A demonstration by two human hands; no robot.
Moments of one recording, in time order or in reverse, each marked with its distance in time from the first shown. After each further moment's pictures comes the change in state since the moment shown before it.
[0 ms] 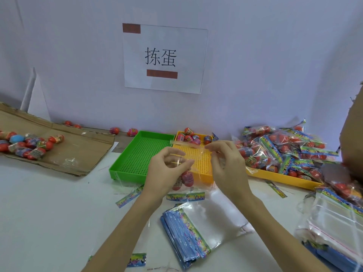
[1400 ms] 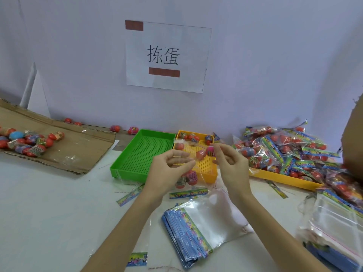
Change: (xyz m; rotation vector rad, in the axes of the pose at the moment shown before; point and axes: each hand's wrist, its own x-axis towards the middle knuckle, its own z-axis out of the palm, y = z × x) left_hand 0.004 -0.006 -0.004 0.011 -0.080 -0.049; right_hand -0.003 0.005 0.007 0.545 0.042 0.422
